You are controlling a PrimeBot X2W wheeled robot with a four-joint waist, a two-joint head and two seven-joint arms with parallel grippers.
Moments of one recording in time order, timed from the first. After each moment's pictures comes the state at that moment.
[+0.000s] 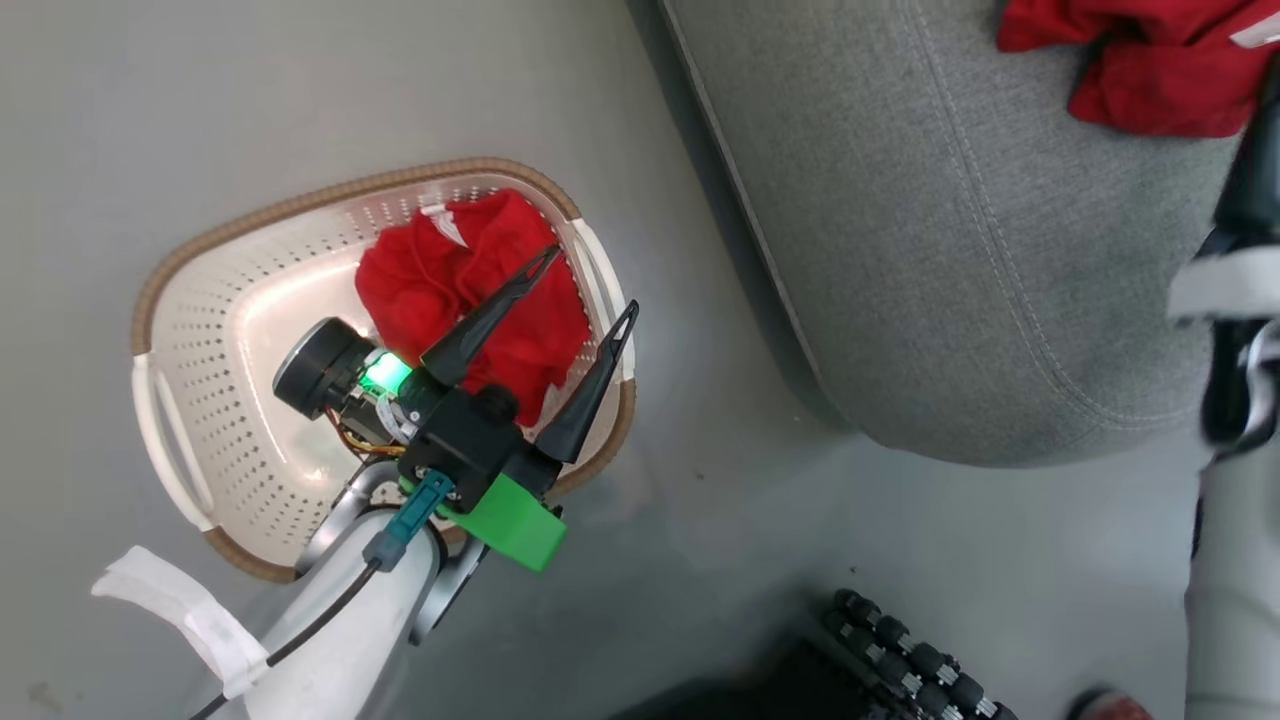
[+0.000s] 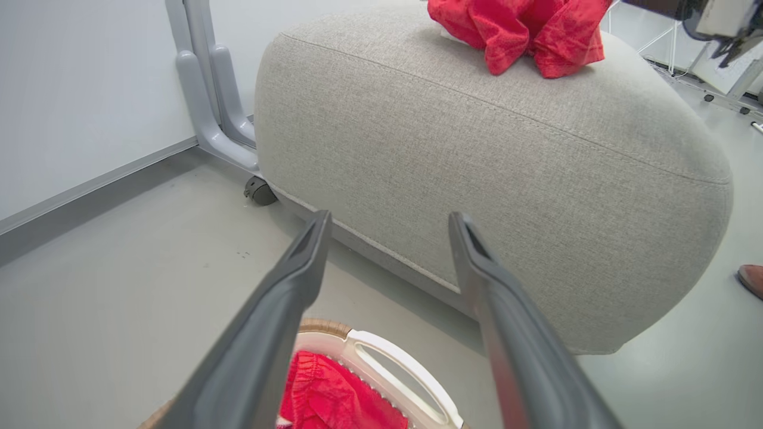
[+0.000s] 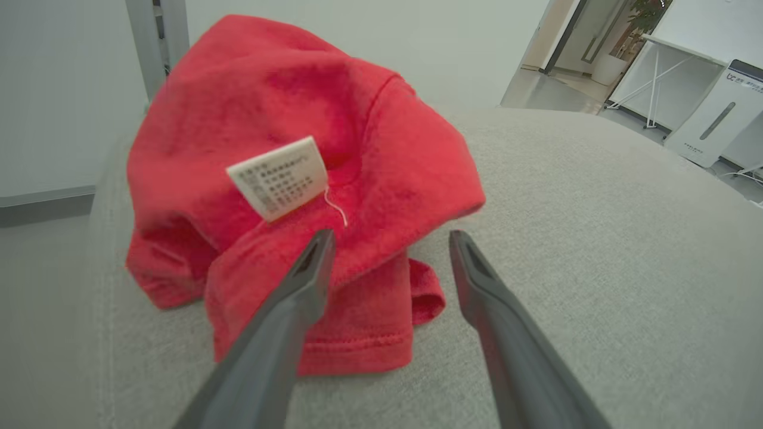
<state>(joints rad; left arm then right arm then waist) -0.49 0.28 -0.62 0.13 -0.14 -0.08 -0.23 -0.61 -0.05 -0.40 0.27 0.04 0.13 -0.26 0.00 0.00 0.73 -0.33</state>
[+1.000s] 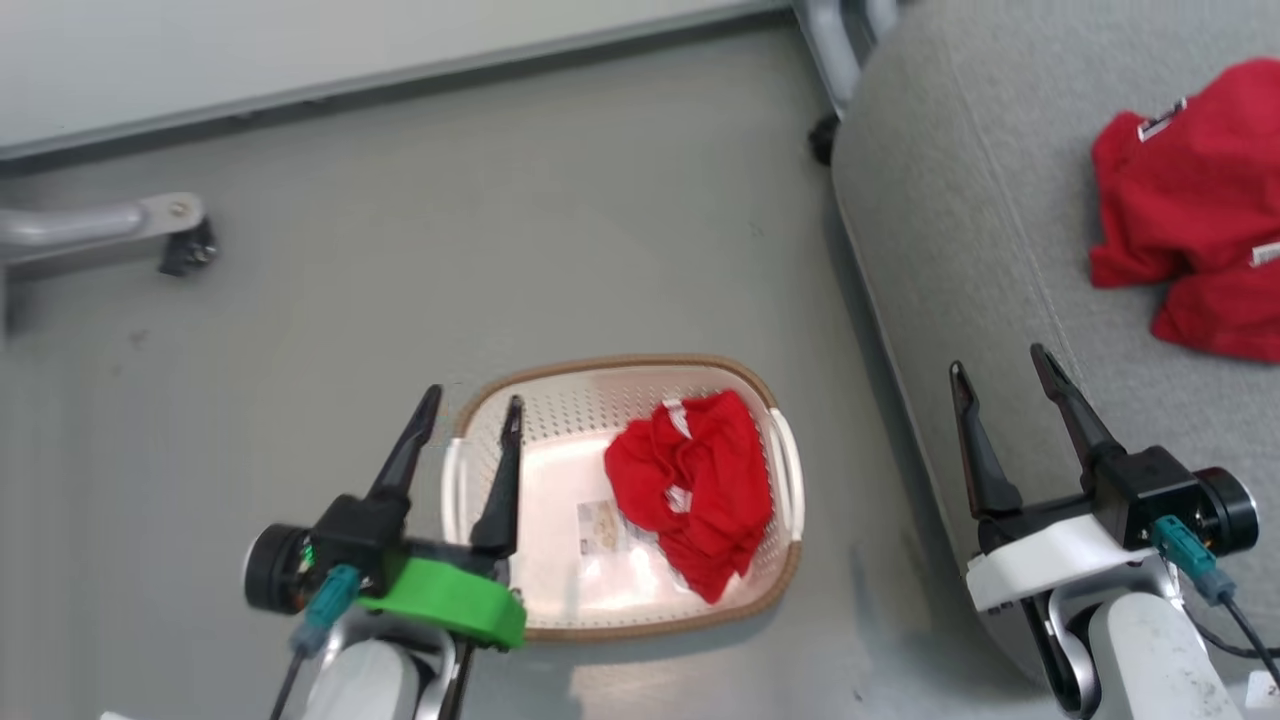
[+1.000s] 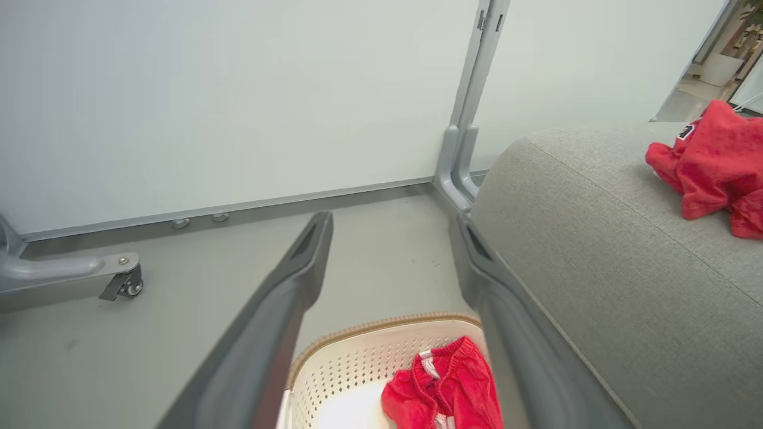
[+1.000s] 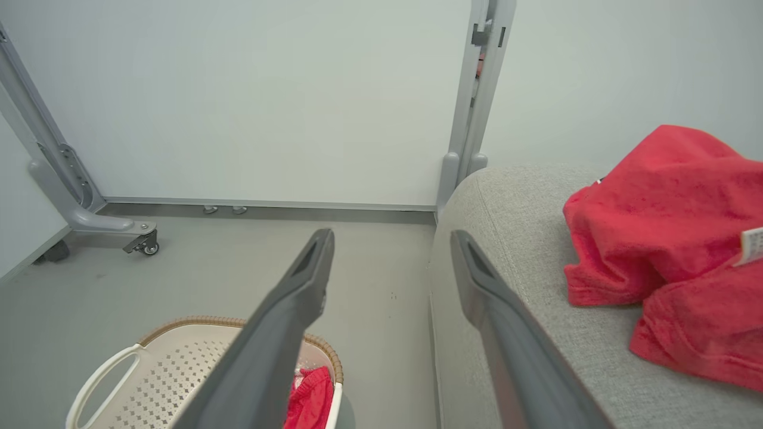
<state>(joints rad) -0.18 0.06 -0.29 0.22 -0.22 -0.04 -0.26 -0.16 -0.05 0.00 0.12 0.03 0.13 -0.26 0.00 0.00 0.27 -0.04</state>
